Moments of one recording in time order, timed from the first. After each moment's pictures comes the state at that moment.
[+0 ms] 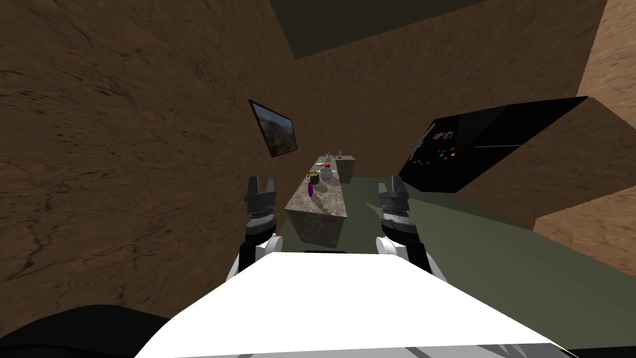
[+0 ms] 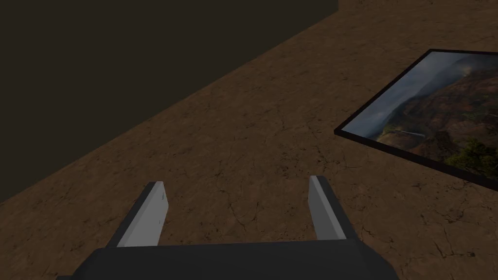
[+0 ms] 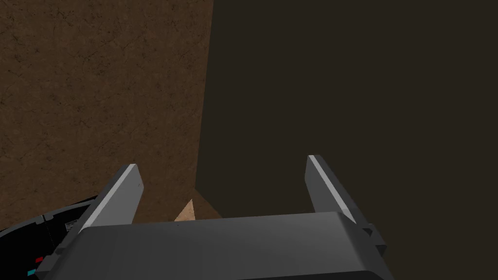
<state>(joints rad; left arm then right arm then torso) 0.50 0.04 -0.07 -2.35 0.02 -0.61 -0.05 0.51 0.03 -0.06 -2.28 0.03 -0.49 0.09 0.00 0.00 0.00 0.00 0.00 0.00</state>
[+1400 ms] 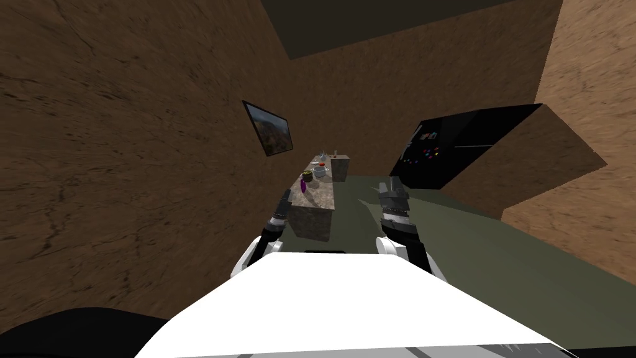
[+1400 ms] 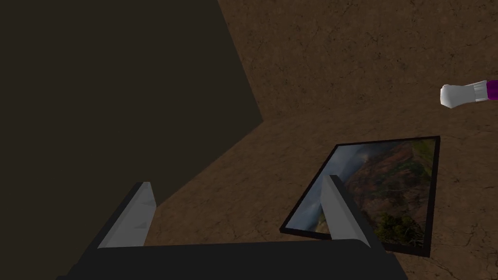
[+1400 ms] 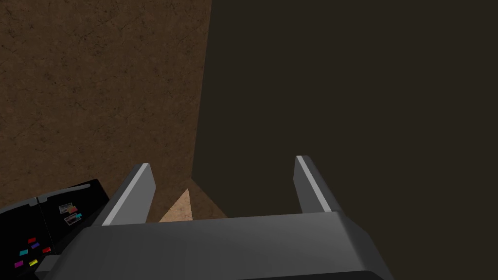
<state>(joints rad) 0.43 0.31 -0.15 -2.08 -0.06 -0.56 -0.09 0.51 0.03 -0.06 -2.28 0.03 -0.49 0.09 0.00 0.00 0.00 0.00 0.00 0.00</state>
